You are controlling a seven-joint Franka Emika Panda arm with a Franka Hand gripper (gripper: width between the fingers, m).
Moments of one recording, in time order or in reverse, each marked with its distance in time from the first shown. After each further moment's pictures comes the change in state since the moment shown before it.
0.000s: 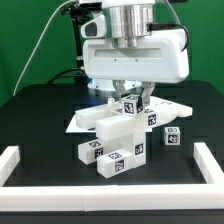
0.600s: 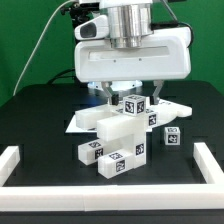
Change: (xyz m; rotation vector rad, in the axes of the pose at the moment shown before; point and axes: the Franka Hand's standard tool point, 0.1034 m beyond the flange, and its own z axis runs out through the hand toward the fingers) arm -0.003 -0.002 0.000 -0.010 -0.006 -0.601
